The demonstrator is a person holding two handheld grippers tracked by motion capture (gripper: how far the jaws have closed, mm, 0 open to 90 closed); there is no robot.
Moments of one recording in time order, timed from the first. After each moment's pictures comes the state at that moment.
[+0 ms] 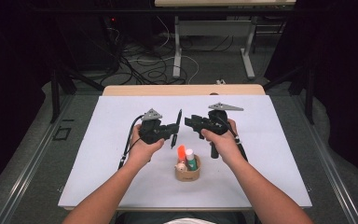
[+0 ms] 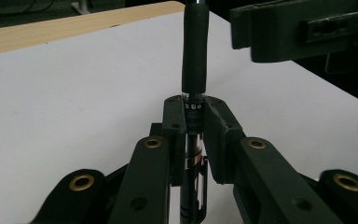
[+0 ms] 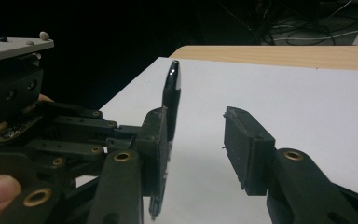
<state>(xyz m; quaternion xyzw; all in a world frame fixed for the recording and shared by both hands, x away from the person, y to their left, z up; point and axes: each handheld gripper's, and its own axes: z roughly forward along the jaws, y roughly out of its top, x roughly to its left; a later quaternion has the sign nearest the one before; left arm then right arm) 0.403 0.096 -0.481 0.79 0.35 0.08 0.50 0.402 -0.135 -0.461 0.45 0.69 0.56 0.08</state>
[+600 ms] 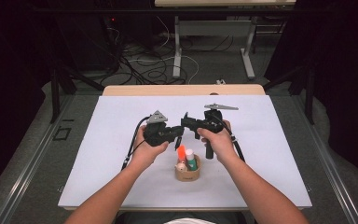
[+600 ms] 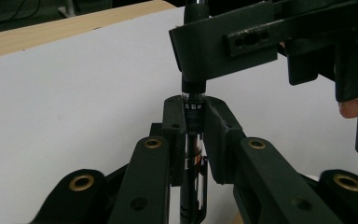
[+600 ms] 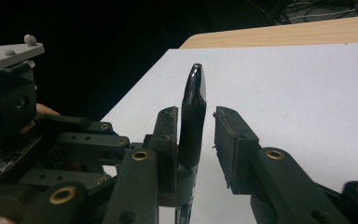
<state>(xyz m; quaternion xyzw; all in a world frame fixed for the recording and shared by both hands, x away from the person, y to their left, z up) 0.398 0.085 -0.482 0.80 0.32 0.08 0.50 0.410 -0.126 -0.470 0.47 0.67 0.57 0.03</state>
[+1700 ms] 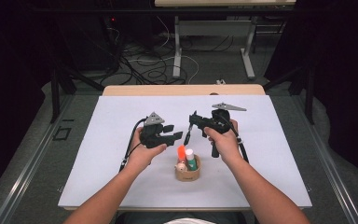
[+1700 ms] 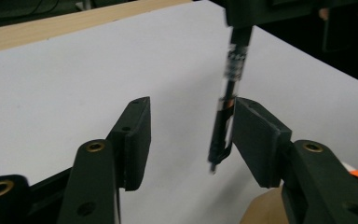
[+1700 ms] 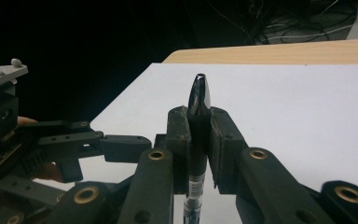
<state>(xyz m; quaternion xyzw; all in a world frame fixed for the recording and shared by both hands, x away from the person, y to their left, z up) 0.396 0.099 -0.488 0.79 0.35 0.10 0.48 0.406 -0.147 -0.467 0.47 0.67 0.57 0.08</state>
